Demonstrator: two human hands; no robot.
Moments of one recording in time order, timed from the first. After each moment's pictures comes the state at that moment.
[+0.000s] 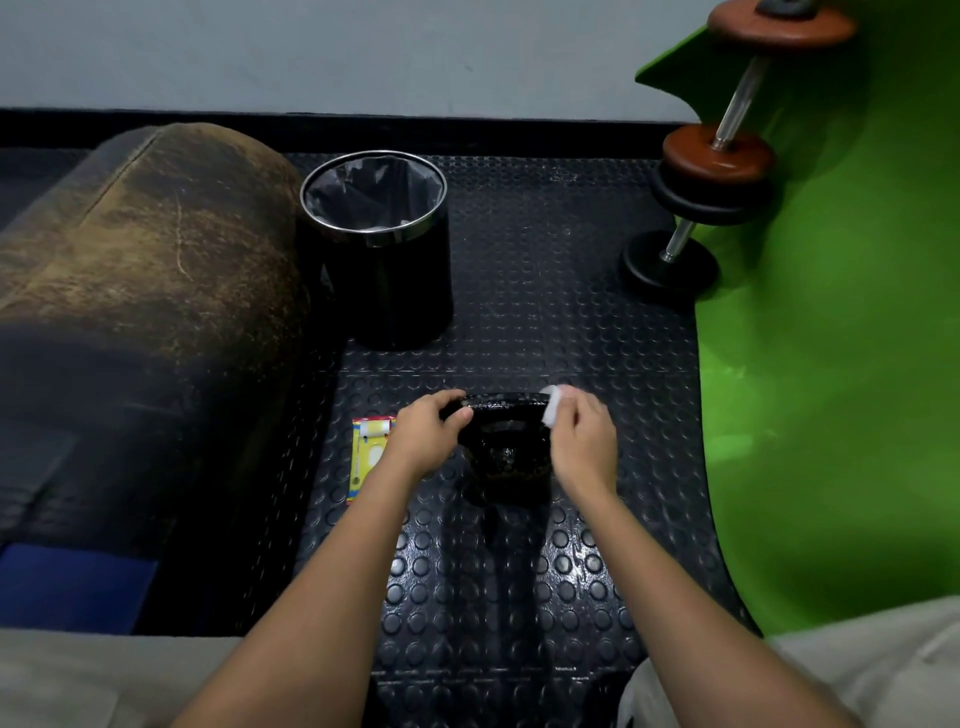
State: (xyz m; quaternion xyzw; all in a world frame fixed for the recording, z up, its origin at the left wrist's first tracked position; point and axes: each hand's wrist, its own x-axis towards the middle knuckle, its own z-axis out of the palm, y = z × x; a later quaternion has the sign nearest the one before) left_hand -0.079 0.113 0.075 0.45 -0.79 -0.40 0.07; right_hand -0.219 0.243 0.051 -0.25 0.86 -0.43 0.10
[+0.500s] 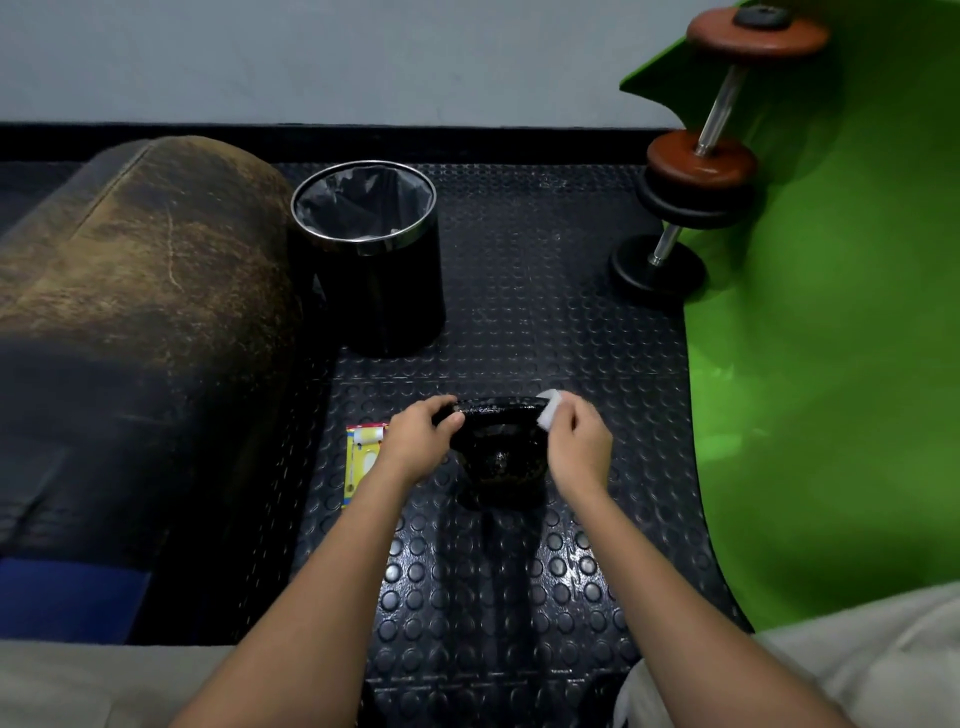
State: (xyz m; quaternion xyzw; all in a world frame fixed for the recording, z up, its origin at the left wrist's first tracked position) left_hand -0.080 0.115 0.078 0.46 -0.80 -0.39 0.07; right_hand -0.221 0.245 0.053 -0.17 0.84 -0.50 0.16
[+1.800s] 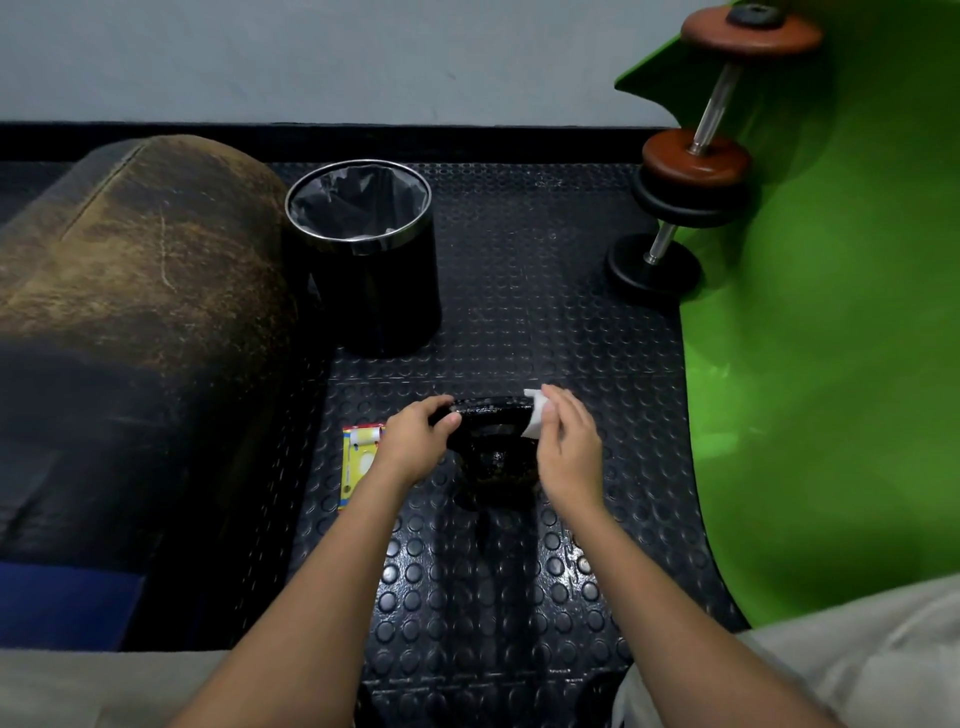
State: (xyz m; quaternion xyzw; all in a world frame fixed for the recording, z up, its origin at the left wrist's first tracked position) left_hand -0.081 0.116 0.076 0.46 -0.79 -0.39 0.07; right_hand -0.214 0.254 0.041 -0.29 0.83 -0.47 0.10
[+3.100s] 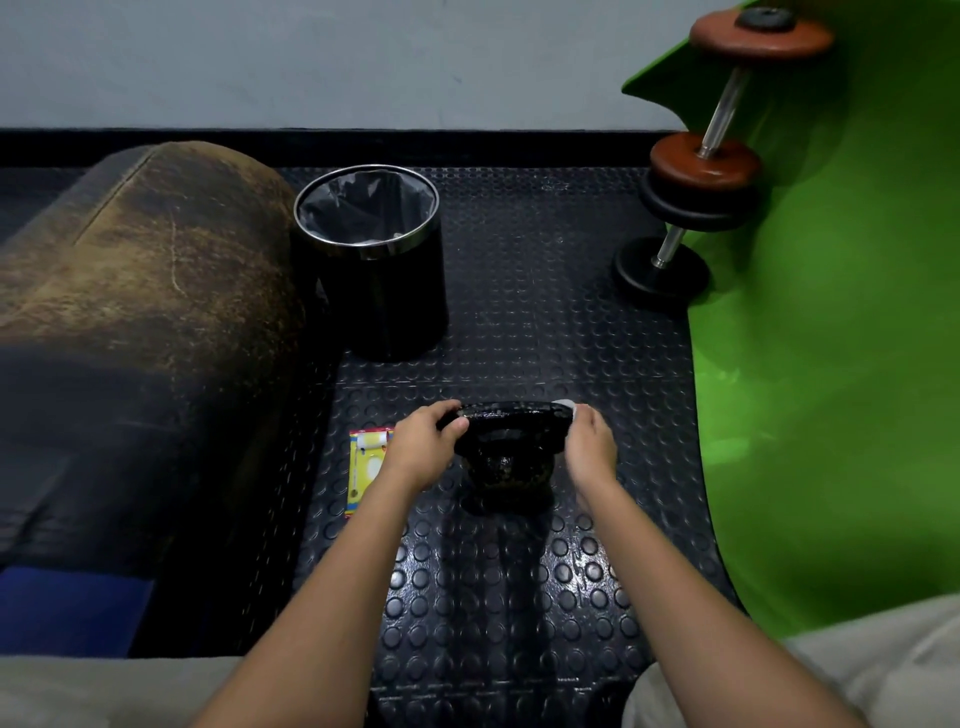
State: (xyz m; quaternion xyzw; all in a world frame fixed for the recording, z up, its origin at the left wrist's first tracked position) left_hand -0.081 0.116 0.077 0.46 -0.79 -0.40 0.07; right_hand -0.231 0.241 0.059 -0.04 0.81 -0.52 0.27
